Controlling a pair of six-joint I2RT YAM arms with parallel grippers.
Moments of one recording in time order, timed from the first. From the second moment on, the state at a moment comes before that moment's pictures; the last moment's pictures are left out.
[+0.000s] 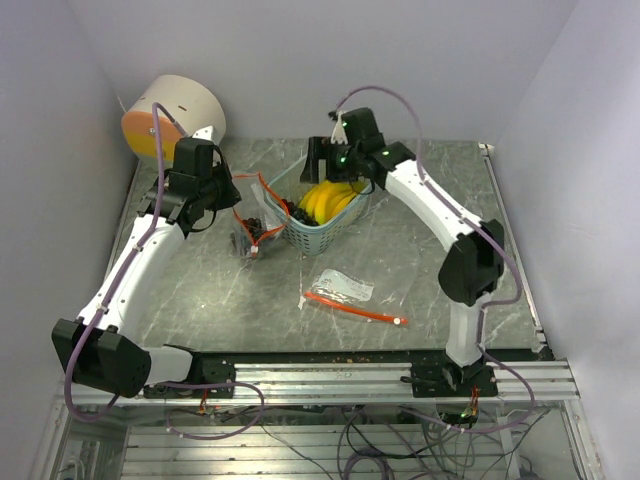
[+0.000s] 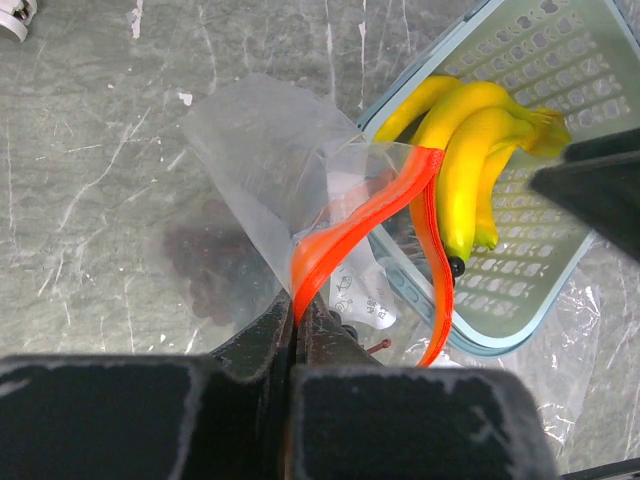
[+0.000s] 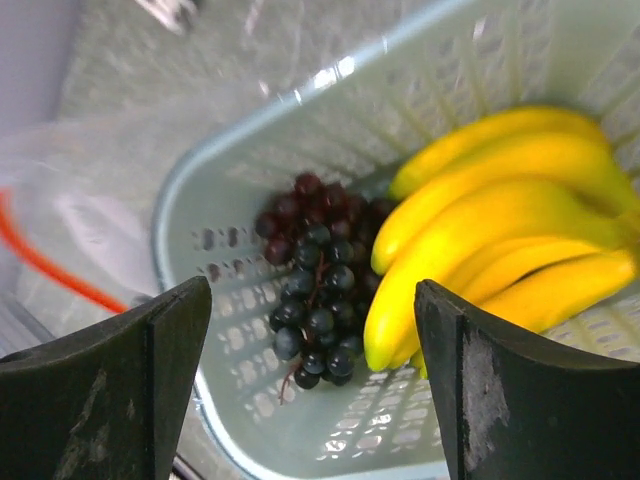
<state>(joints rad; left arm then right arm) -0.26 1.29 1.31 -0.63 -0.02 -0.46 0.55 1.94 1.90 -0.57 -0.20 0.38</state>
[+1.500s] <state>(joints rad) -0.26 1.30 1.31 -0.63 -0.02 -0.45 0.61 1.92 2.05 -0.54 -0.50 0.37</state>
